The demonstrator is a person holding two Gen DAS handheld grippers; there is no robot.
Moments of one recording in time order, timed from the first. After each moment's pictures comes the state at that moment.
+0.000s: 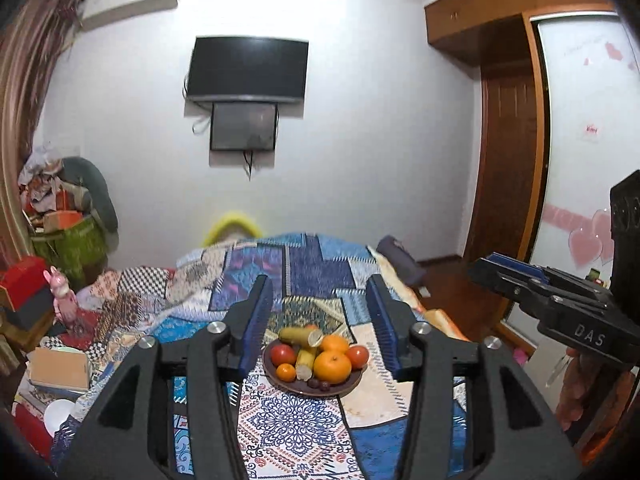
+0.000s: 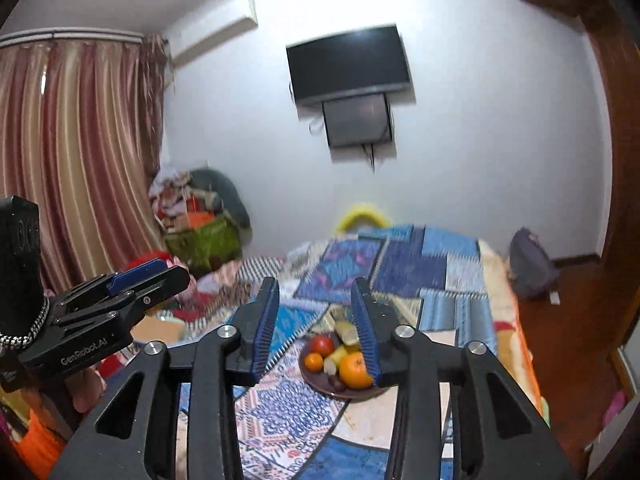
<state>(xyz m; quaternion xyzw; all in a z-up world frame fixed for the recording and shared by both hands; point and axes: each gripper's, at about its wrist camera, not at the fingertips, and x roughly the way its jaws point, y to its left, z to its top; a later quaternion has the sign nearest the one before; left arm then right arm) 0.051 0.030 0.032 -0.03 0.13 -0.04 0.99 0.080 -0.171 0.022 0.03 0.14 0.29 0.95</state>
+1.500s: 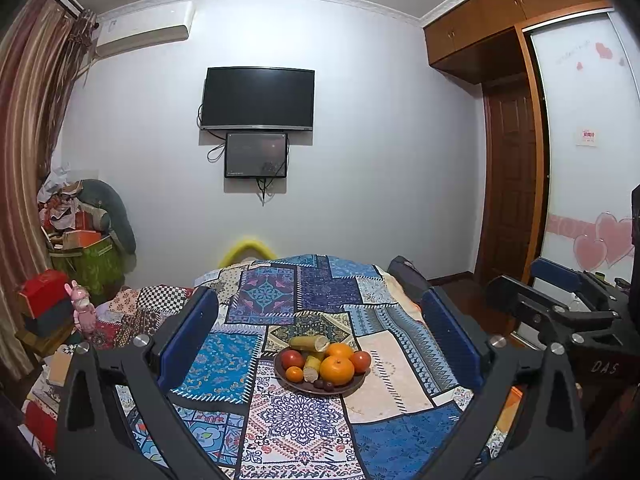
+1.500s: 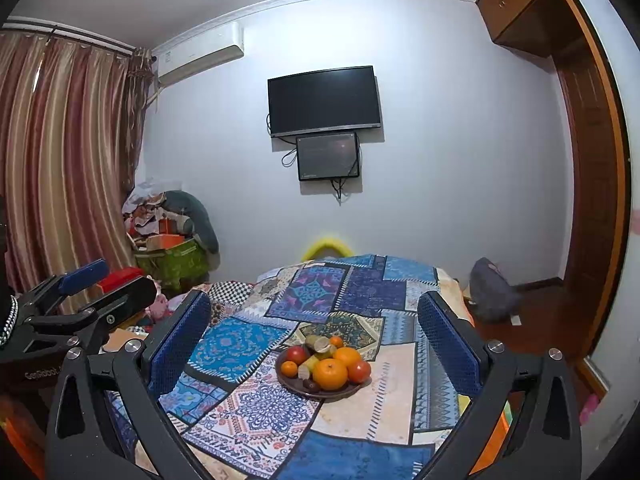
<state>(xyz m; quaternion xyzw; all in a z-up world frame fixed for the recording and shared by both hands) -0.007 0.017 0.032 -0.01 0.08 -0.01 1.00 0.030 -0.183 0.022 0.01 0.09 0.22 0.97</state>
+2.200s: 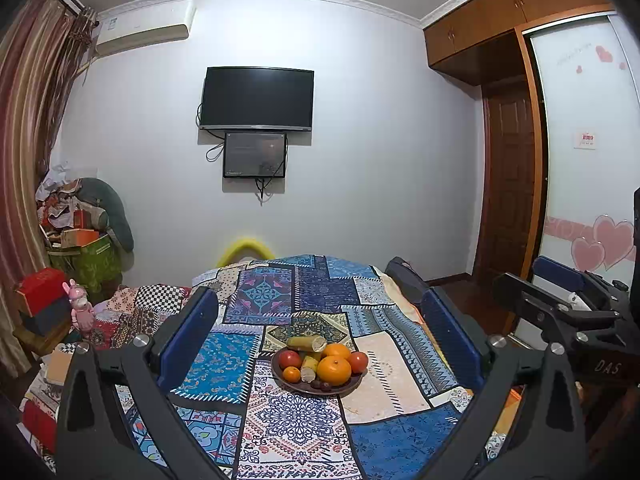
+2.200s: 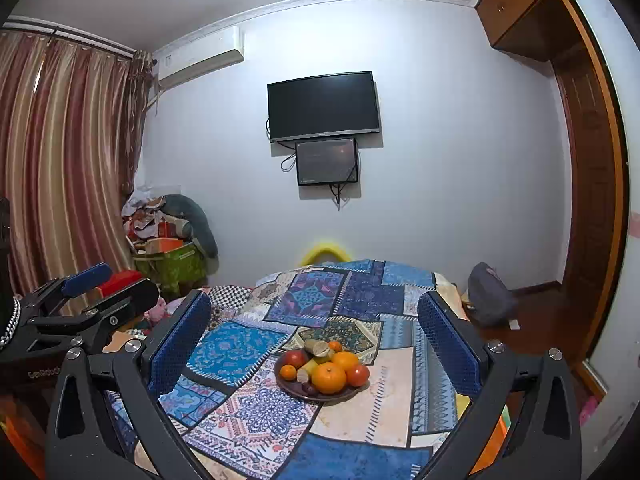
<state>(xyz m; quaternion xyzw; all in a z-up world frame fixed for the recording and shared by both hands) -0.007 0.015 0.032 -0.02 0.08 -0.01 1.00 0.028 -0.183 0.024 0.01 0.08 0.22 0.97</state>
